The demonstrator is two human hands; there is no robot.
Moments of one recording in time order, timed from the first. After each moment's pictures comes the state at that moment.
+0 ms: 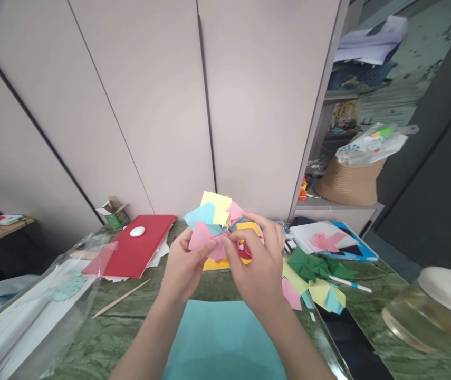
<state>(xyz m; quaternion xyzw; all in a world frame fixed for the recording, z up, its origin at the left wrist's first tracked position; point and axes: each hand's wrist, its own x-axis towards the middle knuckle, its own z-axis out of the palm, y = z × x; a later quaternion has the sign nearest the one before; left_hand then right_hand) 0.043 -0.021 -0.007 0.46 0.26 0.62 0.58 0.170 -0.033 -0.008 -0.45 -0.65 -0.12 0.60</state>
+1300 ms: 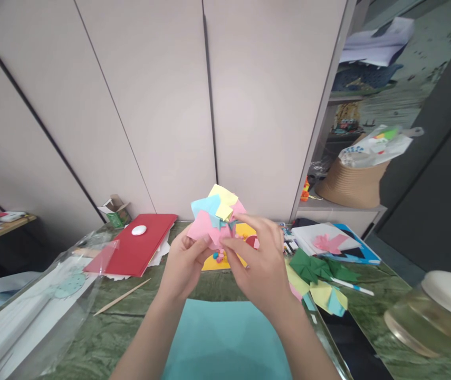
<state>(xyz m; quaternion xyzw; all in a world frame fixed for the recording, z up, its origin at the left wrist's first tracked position) 0.037 -0.019 -0.006 0.47 0.21 0.62 0.60 0.180 -0.028 -0.005 -0.37 -0.74 -0.20 0.53</state>
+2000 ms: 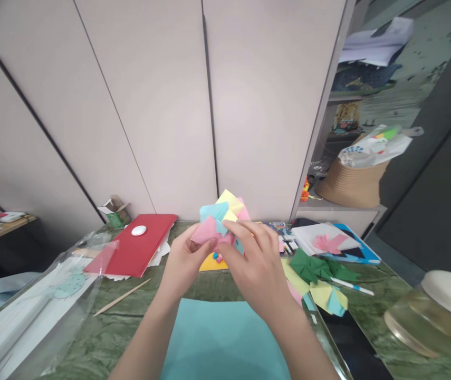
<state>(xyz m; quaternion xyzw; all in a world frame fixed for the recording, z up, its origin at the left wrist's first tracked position) 0.031 -0.017 -0.004 0.58 0.32 0.57 0.50 0.177 -0.030 -0.007 -0.36 -0.76 -0.27 0.46</state>
